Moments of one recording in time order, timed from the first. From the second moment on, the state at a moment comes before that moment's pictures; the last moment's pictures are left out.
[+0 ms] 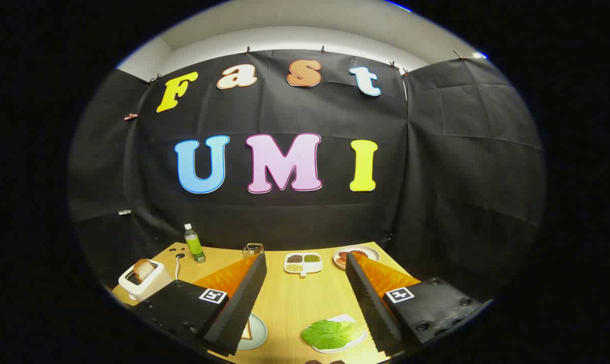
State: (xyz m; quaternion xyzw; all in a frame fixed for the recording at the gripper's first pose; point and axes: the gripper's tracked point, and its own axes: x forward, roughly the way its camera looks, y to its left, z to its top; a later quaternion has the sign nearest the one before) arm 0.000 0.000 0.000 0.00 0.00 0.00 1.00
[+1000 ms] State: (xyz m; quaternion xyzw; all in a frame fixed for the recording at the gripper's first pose) arm 0.019 -0.016 -0.024 0.00 0.04 0.01 1.00
